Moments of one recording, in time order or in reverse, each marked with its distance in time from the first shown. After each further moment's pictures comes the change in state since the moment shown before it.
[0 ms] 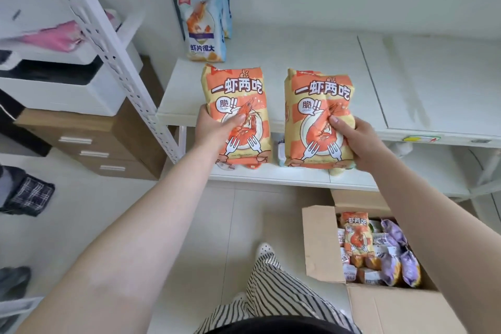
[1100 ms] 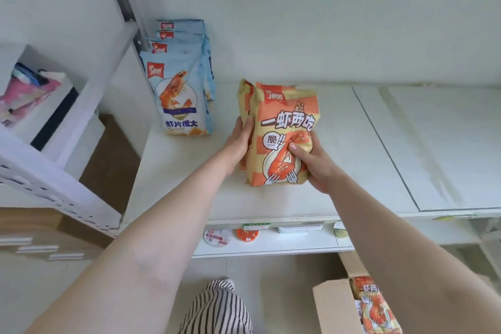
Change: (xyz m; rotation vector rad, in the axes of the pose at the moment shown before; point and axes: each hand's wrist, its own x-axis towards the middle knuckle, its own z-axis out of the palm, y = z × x) left_hand 0.237 0.063 0.097 0.078 -0.519 0.076; right_hand 0.226 -0.044 0.096 0.287 -0.163 -0.127
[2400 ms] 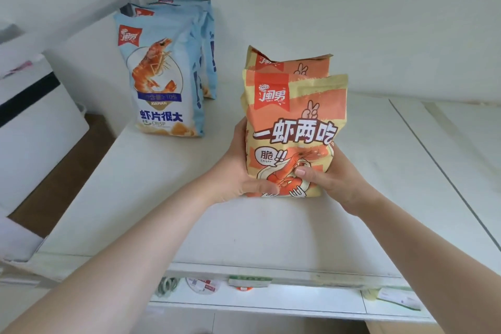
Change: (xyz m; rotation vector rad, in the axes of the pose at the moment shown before) left_hand 0.055 -0.086 0.001 0.105 -0.205 0.509; right_hand 0.071 0.045 -0.047 -0.348 -0.281 -0.230
